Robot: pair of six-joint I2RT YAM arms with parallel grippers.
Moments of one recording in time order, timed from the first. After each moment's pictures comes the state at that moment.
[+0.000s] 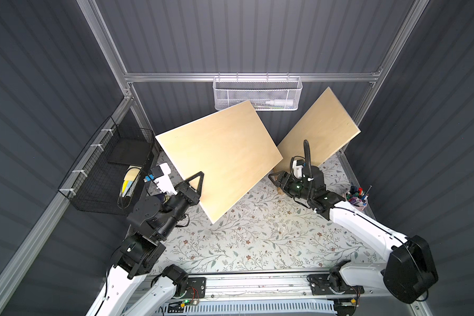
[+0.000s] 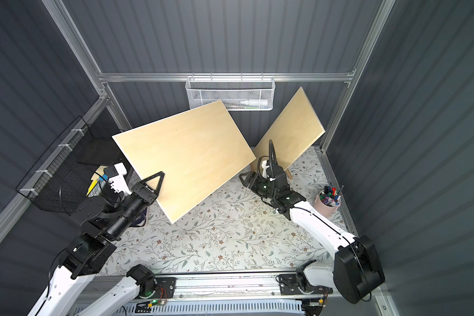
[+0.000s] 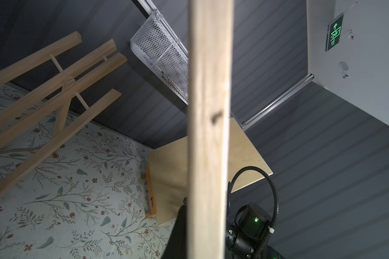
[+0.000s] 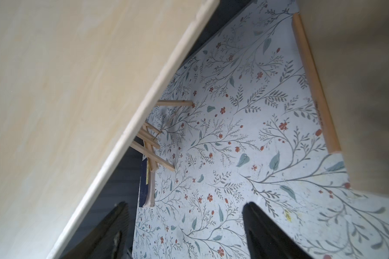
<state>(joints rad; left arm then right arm) -0.55 0.63 1.00 -0.32 -0.04 -0.84 0.47 1.28 0.89 -0.04 -0.25 0.91</state>
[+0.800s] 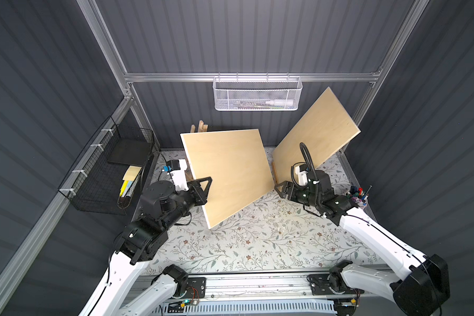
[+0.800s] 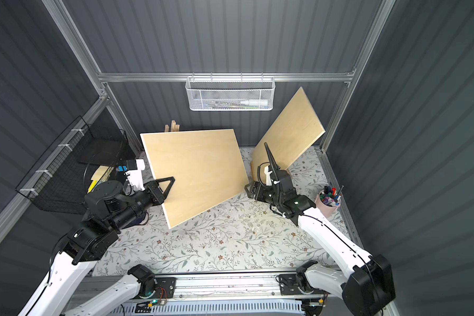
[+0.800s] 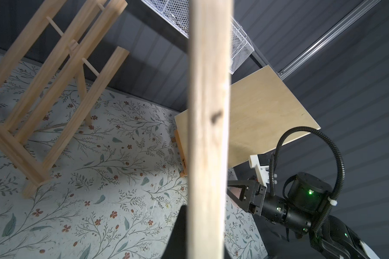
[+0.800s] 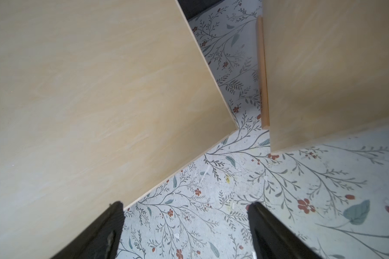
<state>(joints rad) -0.55 0.78 1.15 -0.61 0.05 -0.68 0.47 1.15 0.89 -0.35 -0.20 0.64</state>
